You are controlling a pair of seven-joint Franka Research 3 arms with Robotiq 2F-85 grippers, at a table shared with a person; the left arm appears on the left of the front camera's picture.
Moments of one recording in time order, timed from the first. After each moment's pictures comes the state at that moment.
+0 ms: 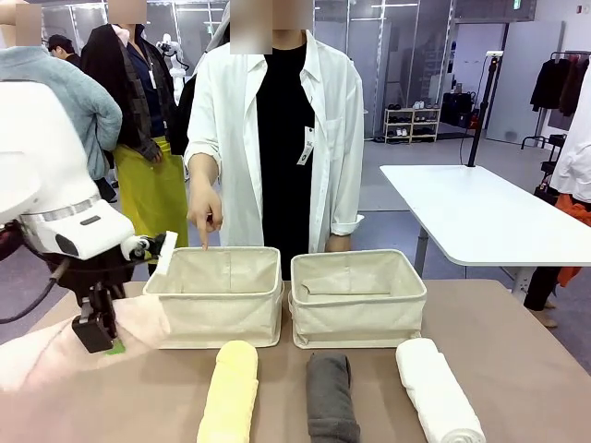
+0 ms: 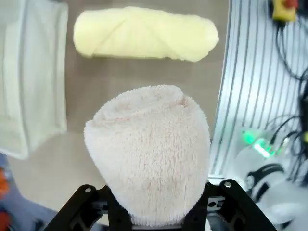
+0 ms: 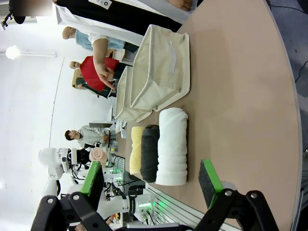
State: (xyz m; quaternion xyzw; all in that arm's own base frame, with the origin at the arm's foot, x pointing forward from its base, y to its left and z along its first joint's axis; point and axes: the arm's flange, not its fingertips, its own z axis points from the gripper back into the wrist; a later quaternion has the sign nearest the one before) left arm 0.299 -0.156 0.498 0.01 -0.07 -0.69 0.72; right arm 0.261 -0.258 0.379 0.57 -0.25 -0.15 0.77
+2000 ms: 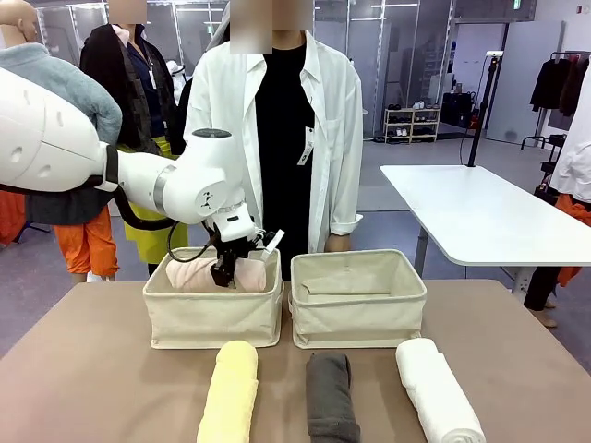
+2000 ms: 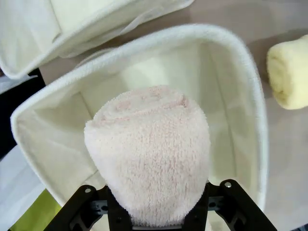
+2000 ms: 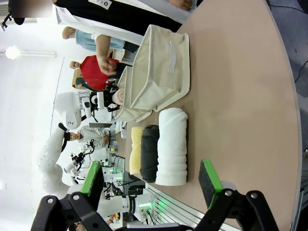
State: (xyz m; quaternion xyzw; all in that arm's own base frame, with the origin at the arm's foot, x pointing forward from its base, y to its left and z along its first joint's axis) left arm 0.587 -0.271 0.415 0.09 -0.07 -0.81 0.58; right arm 0.261 -0.258 0.379 0.57 -0.25 -0.15 0.77
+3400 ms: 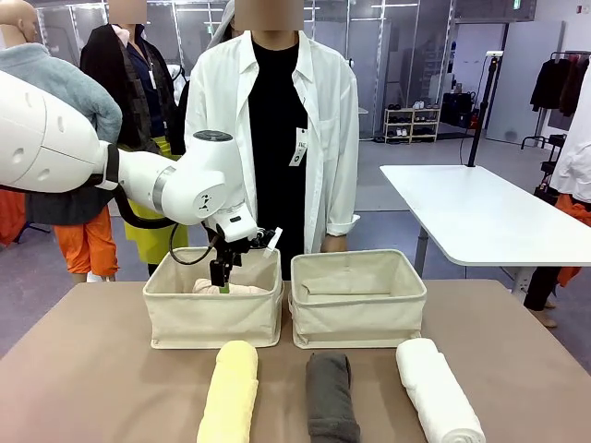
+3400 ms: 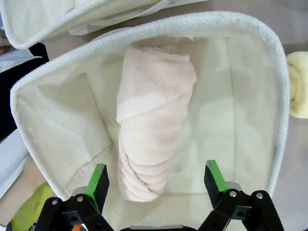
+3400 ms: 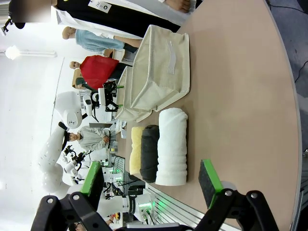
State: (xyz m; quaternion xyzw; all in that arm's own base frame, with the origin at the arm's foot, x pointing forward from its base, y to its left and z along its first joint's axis) left arm 0.591 -0.269 0.416 0.10 -0.07 -0.77 0.62; right arm 0.261 -0.258 0.379 0.57 -0.25 -0.15 0.77
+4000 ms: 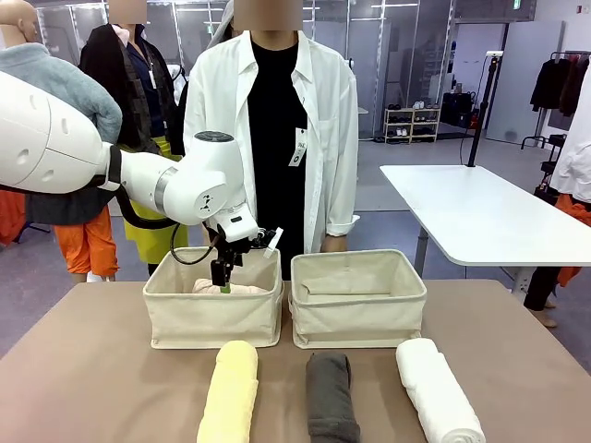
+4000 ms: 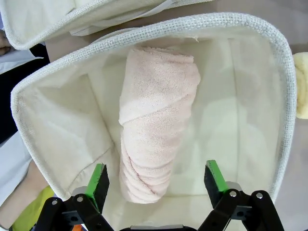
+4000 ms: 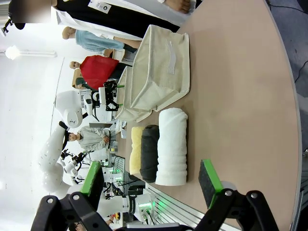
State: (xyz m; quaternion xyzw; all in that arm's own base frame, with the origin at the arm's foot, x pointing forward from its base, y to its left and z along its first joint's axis) left arm 0.594 -0.268 0.414 0.10 -0.07 -0.77 0.62; right arm 0.261 -0.258 0.379 0.57 -0.25 -0.15 0.77
